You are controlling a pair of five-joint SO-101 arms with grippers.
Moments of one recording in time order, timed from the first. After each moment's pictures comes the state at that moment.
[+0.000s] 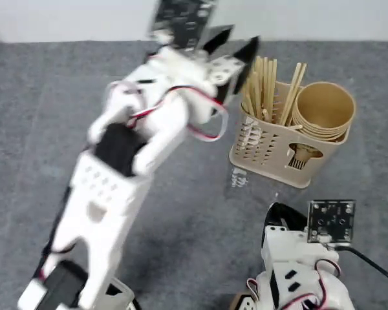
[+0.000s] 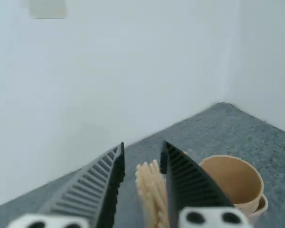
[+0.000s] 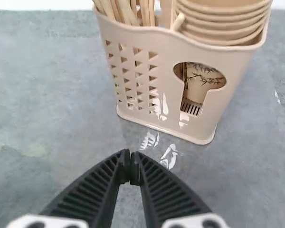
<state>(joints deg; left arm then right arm) 29.6 -14.1 -19.8 58.6 6.5 -3.3 -101.5 54.2 89.8 -2.4</state>
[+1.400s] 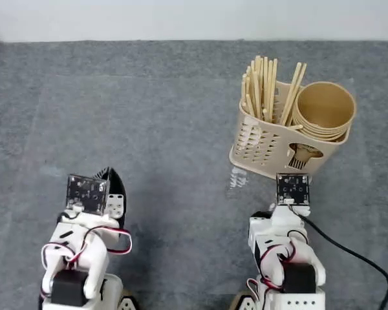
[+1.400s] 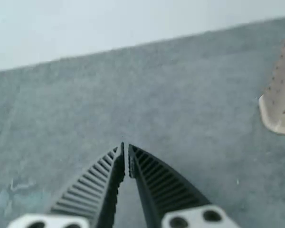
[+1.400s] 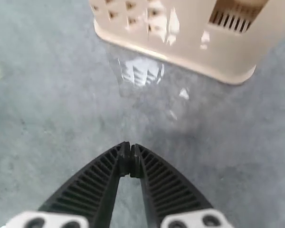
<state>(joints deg) 2.2 -103.1 83.3 59.1 0.3 -3.3 -103.5 89.9 73.4 -2.4</state>
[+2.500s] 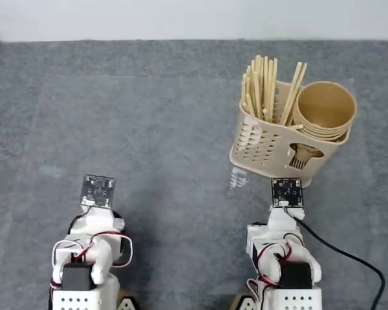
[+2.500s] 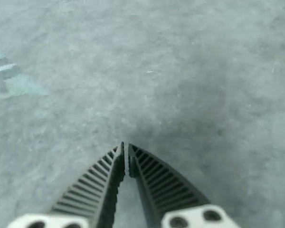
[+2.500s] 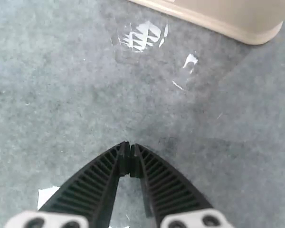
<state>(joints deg) -4.3 -103.1 96.9 71.5 0.6 -3.3 -103.4 95.6 74.2 -2.4</state>
